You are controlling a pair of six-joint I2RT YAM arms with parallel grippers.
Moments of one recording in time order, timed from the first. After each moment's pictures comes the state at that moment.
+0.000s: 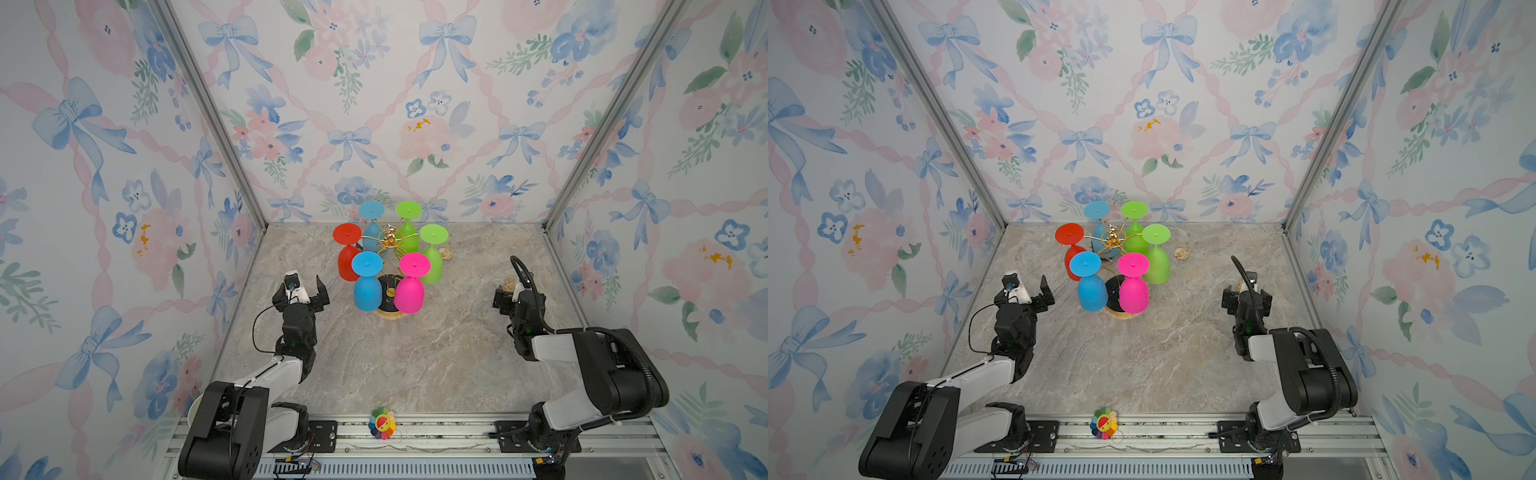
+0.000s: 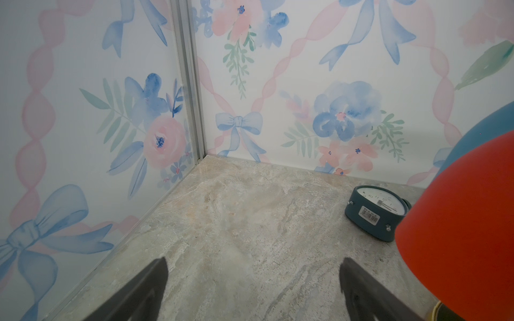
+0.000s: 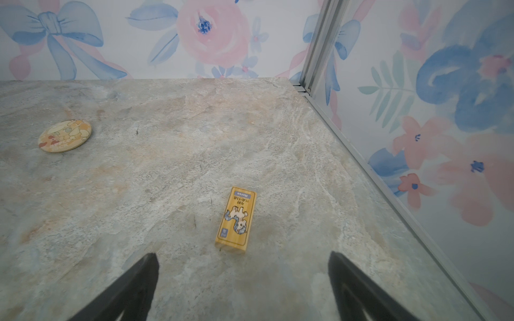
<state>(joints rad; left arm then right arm) -0.14 1.18 0.28 0.83 -0.40 -0.06 0.10 1.53 0.39 0.79 0.33 0.02</state>
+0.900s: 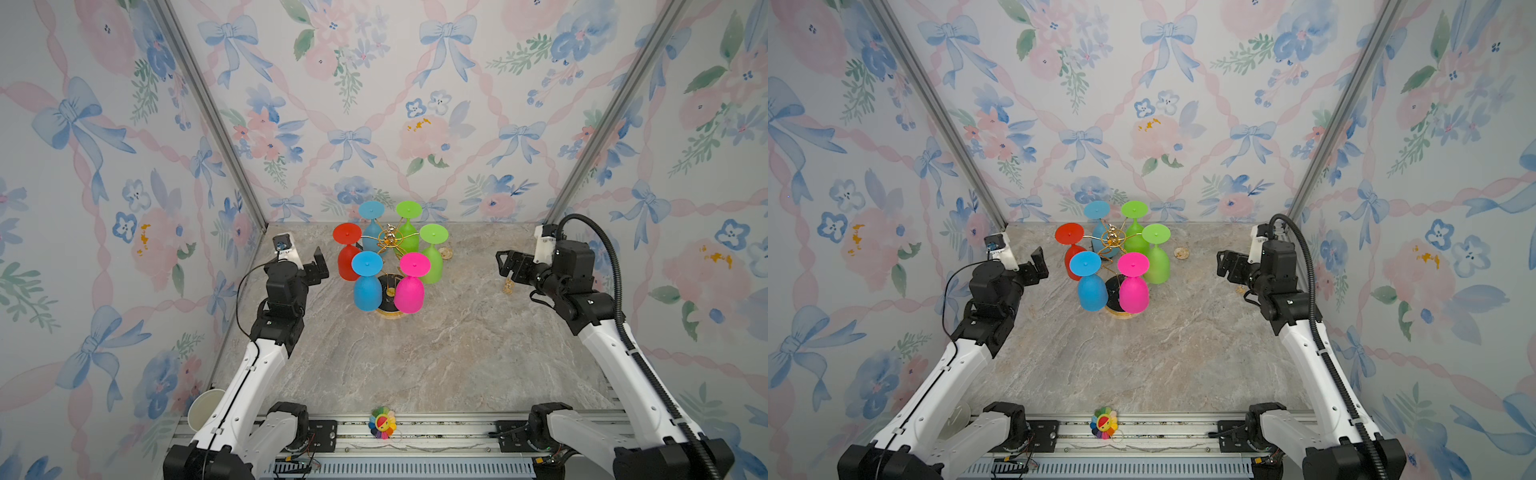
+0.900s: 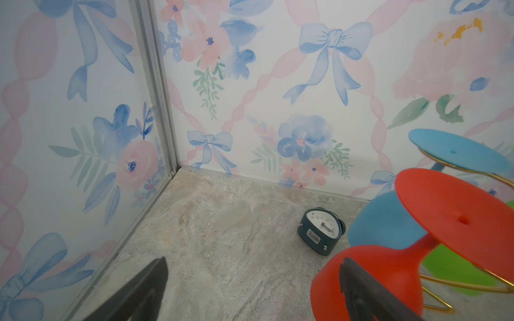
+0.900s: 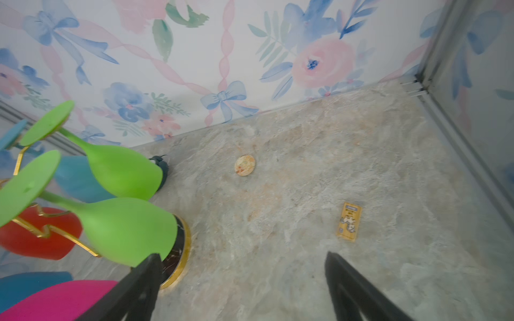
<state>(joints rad) -0.13 0.95 0.76 0.01 -0.23 -0.15 0.12 1.07 1.09 -0.48 -0.18 0.37</state>
